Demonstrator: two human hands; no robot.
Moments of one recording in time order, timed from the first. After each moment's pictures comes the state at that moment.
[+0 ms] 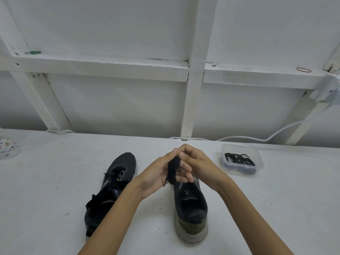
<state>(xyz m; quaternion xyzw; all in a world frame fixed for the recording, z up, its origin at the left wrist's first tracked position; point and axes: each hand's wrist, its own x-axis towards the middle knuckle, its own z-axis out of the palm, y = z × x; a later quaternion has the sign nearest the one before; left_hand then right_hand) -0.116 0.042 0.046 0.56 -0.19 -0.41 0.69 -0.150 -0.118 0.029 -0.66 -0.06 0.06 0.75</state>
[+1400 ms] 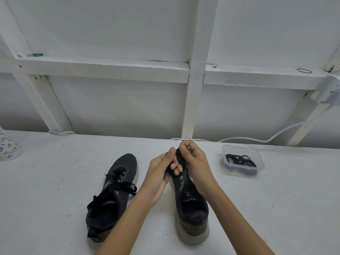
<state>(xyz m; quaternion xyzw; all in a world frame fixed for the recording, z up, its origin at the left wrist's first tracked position) -0.121 0.028 0.023 0.51 -0.11 -0.23 0.82 -0.146 -0.091 0.024 -0.60 0.00 -0.11 0.79</state>
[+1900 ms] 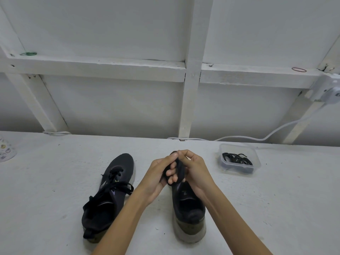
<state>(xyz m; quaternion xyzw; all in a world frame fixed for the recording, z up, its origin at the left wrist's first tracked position) -0.117 0.032 0.017 0.57 -0.14 -0.30 0.75 -0.151 -0.096 0.010 -0.57 0.11 -0.04 0.81</state>
